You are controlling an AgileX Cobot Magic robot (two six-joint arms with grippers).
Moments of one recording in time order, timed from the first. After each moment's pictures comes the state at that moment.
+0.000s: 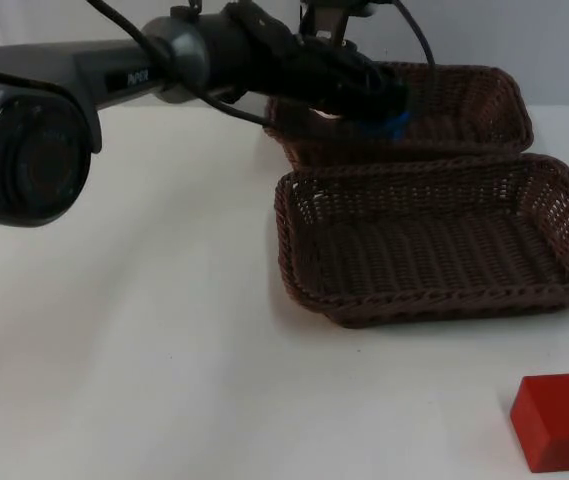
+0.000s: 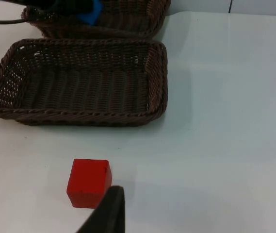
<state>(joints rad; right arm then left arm) 0.12 0.00 -0.52 0.03 1.08 -0.04 -0.44 2.75 -2.40 -0.86 0.40 0.82</state>
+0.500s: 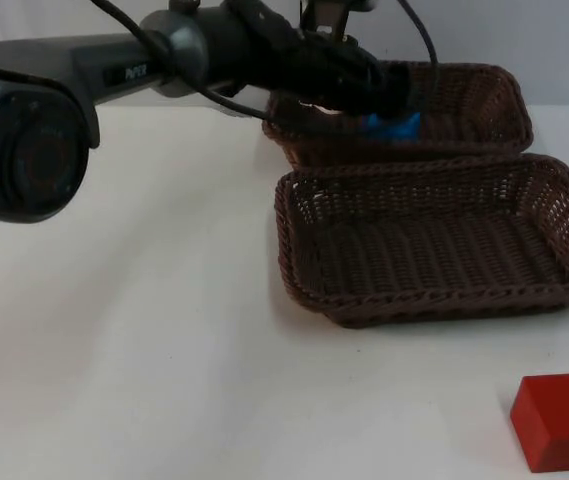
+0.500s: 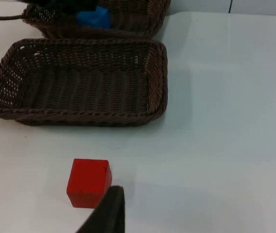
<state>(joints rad) 0.12 0.00 -0.52 0.03 1.08 -0.04 -0.44 2.73 -2.40 -0.86 0.44 0.79</state>
